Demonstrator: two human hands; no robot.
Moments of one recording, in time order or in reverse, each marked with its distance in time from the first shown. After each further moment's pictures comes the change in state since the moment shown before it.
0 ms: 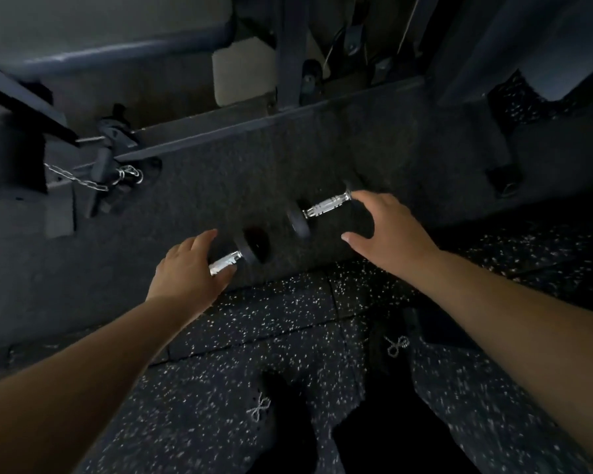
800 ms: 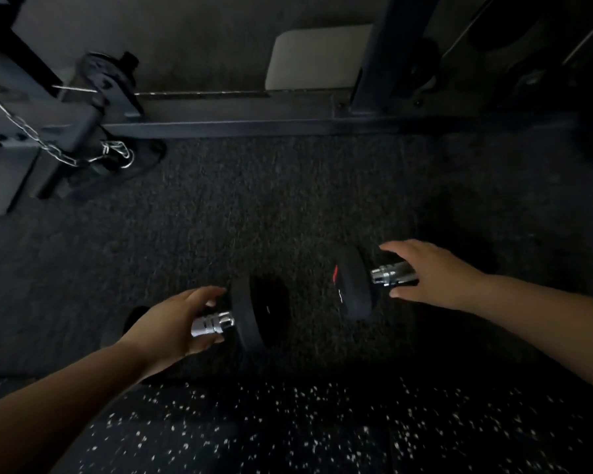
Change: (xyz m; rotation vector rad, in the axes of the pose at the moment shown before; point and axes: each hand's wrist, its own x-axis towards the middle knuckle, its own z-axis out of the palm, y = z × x) left_hand 0.182 -0.163 0.254 -0.134 -0.081 0.104; right_hand 0.273 0.150 0.204 -0.332 -0.360 -0.275
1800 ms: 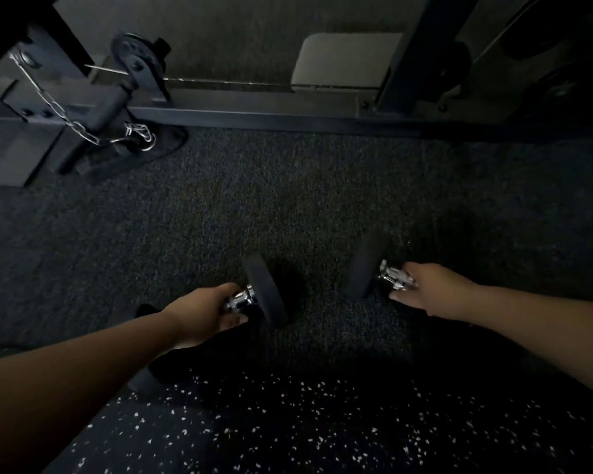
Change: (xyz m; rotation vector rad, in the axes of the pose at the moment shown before) left_hand 0.022 0.003 0.030 -0.168 -0.164 -0.126; right_hand 0.016 -0.006 0.037 0.021 -0.090 0.126
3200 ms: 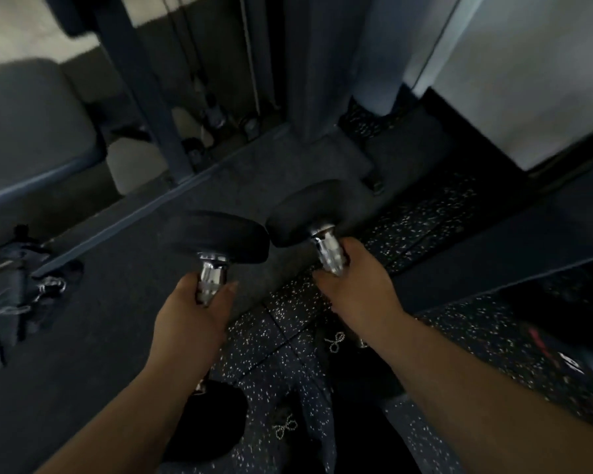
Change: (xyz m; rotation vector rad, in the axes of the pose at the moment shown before) left_hand -0.374 0.430 -0.180 -0.253 0.217 0.121; right_hand -0.526 -0.131 -0.196 1.046 0.741 0.499
